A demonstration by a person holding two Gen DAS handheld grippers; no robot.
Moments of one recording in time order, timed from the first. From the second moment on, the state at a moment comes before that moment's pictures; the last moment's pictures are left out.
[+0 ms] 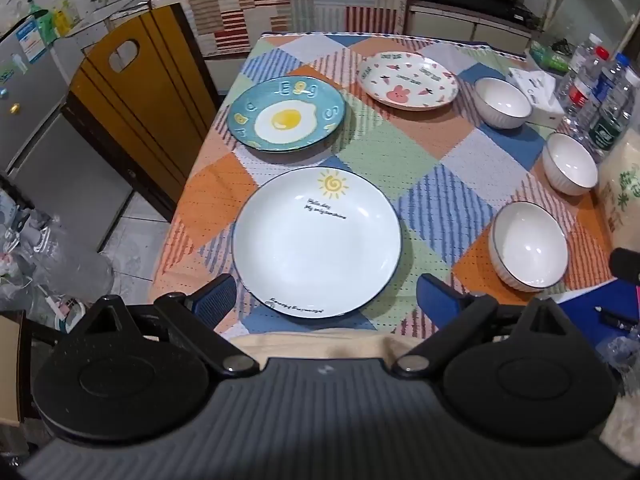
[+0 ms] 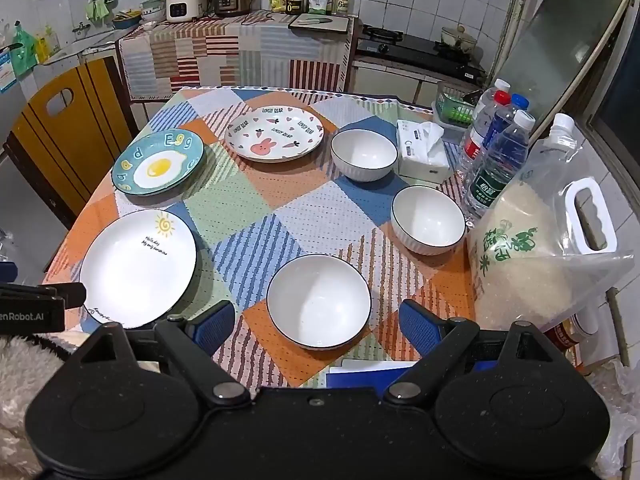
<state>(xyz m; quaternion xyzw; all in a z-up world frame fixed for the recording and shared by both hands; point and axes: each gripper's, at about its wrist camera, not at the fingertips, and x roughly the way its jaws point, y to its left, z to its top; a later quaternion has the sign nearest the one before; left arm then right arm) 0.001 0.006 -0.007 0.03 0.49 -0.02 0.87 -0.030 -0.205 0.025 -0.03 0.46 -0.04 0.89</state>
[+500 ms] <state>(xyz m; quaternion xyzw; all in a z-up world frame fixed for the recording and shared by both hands) -0.002 0.012 -0.001 0.02 0.47 -0.01 0.88 -0.029 -0.208 0.019 -0.02 0.45 -0.04 0.89</state>
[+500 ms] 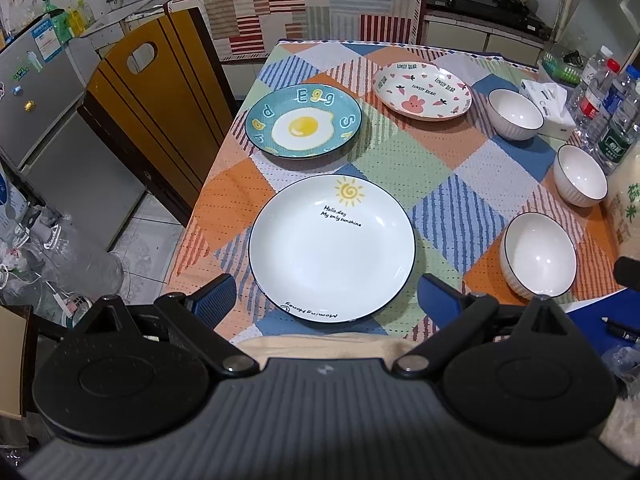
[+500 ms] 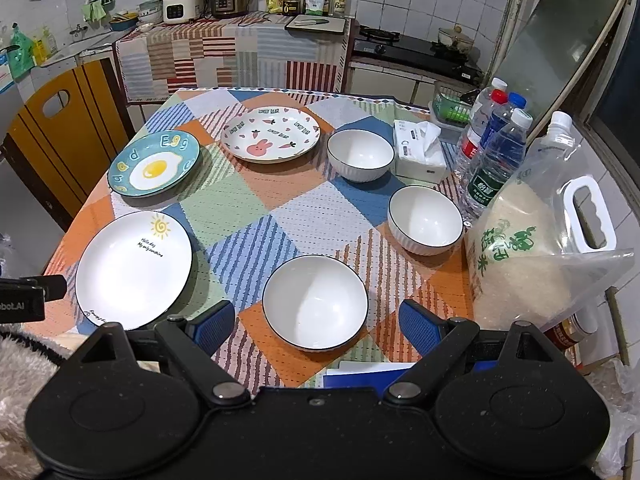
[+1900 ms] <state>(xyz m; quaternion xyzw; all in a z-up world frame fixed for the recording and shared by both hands) -0.008 0.007 -0.002 0.04 0.47 0.00 0.88 -0.029 -0.210 0.015 -0.02 0.45 -0.04 0.89</state>
